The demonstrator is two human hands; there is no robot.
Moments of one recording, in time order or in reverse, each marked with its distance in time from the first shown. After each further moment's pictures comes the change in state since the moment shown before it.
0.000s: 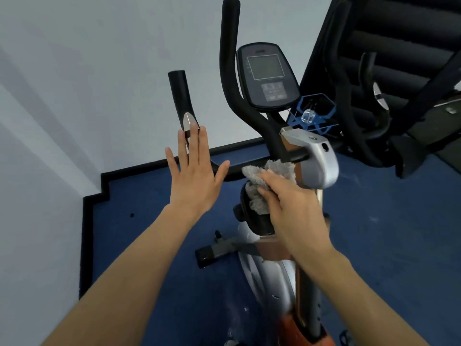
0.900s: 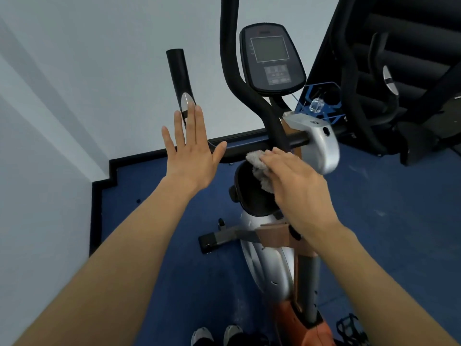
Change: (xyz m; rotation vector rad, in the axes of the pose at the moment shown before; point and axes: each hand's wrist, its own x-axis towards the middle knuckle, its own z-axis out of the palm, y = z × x) left_hand 0.001 0.004 -0.005 0.096 -0.064 -0.028; right_hand 0.001 0.030 -0.003 -0.223 0.085 -0.228
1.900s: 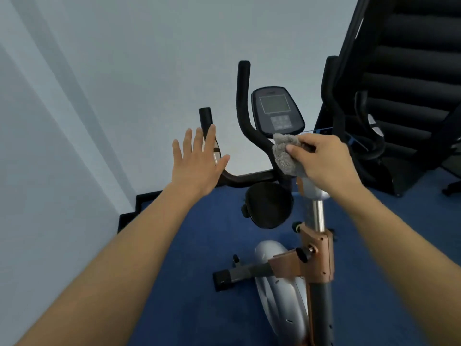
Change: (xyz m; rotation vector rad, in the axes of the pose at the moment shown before) left_hand -0.030 0.003 -0.091 0.100 0.079 -0.010; right_hand 0.057 -0.007 -0.091 0.381 -0.072 0.321
